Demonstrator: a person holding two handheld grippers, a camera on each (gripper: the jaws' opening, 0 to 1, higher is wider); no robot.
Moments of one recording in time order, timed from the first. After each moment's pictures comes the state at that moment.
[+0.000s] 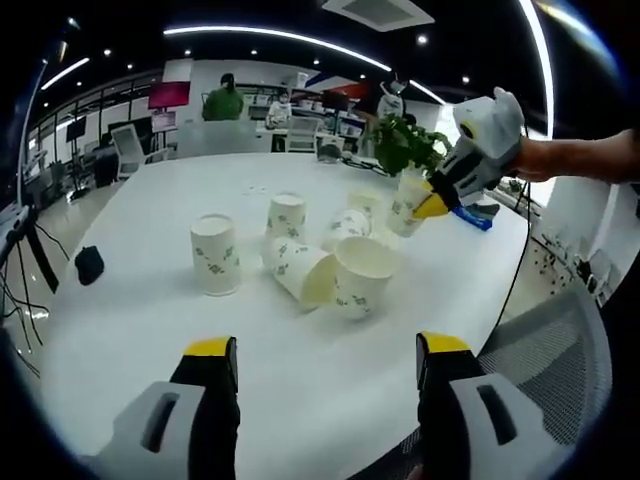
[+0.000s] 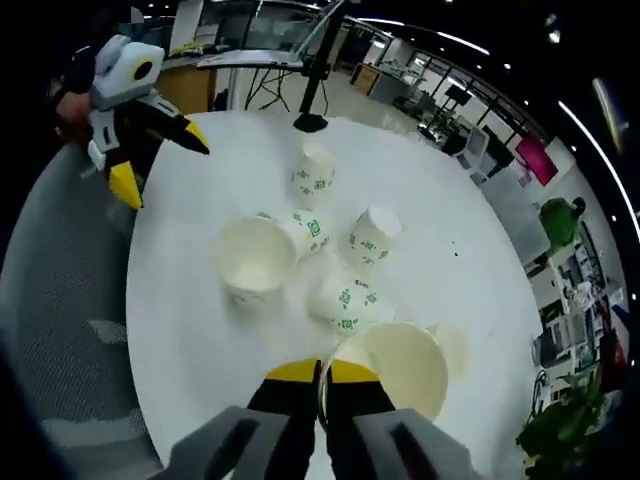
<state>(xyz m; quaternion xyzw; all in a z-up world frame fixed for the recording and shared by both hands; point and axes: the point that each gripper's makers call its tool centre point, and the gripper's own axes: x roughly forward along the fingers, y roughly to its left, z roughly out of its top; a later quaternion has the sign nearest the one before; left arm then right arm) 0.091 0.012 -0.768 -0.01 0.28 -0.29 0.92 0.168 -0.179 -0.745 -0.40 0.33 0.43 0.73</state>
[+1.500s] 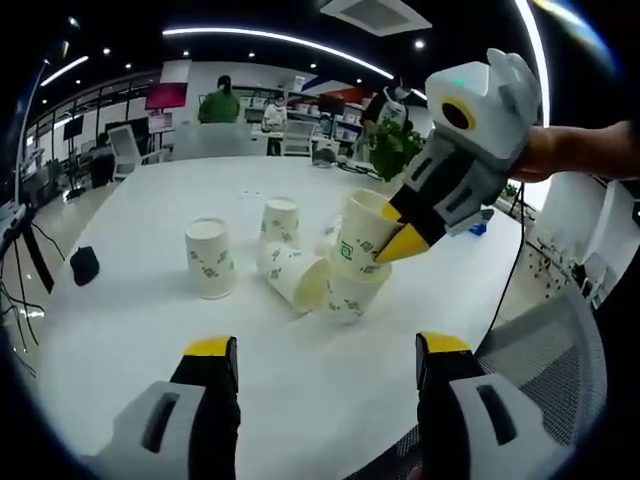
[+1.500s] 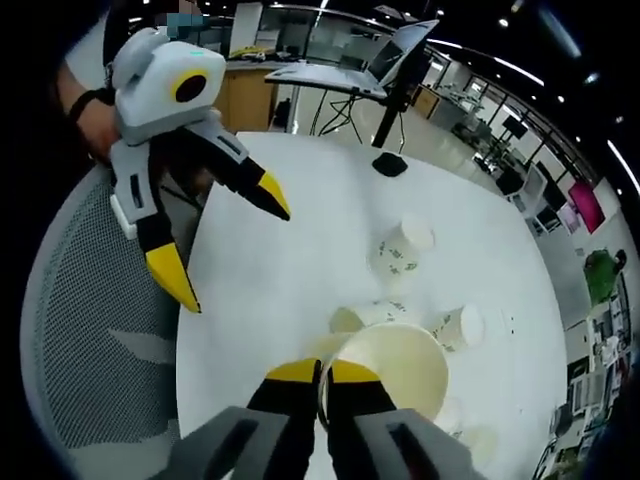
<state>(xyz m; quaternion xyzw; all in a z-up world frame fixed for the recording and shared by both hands) 0.091 0.010 -0.765 -0.02 0.27 -0.30 0.92 0.123 -0.068 -0.759 -0.41 0.32 0.54 0.67</state>
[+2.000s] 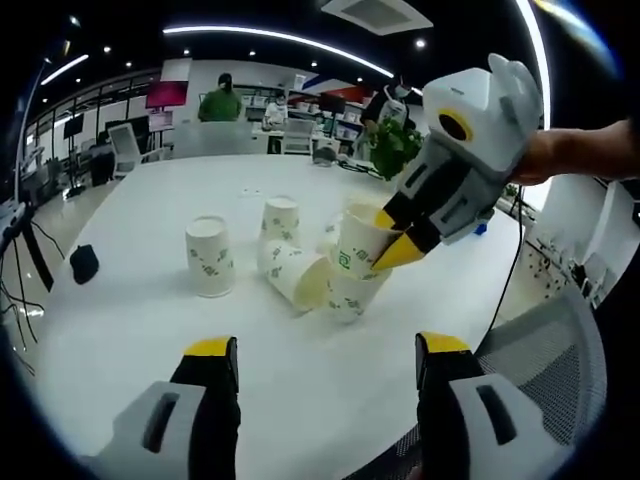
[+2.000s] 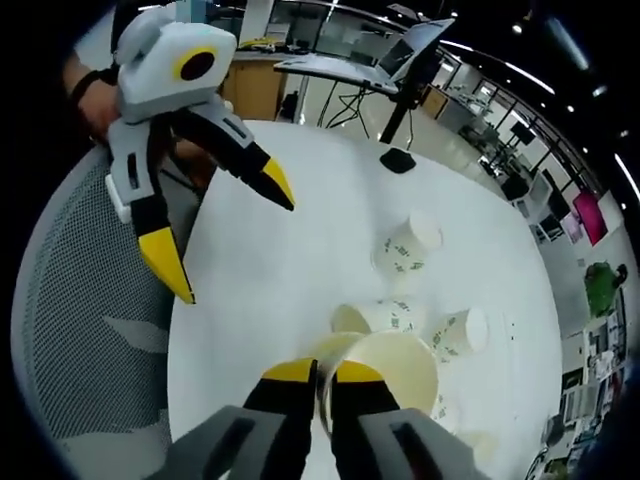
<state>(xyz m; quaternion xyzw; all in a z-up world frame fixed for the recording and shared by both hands) 0.089 0.009 -0.766 -0.02 0.27 -0.30 0.91 0.126 -0.067 -0.769 -0.43 0.31 0.54 0.65</state>
